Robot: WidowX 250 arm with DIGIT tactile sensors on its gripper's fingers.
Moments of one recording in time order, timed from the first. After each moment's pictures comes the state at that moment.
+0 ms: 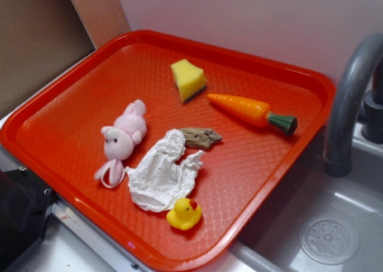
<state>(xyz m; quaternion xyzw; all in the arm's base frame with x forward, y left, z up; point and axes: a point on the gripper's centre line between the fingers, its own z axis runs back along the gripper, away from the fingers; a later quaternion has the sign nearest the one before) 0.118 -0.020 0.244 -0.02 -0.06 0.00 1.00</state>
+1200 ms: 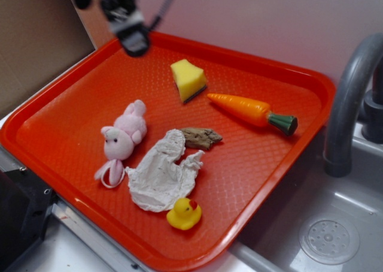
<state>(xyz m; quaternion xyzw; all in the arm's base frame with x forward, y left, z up) 0.246 -0.091 0.160 0.07 -0.09 -0.32 0.94</state>
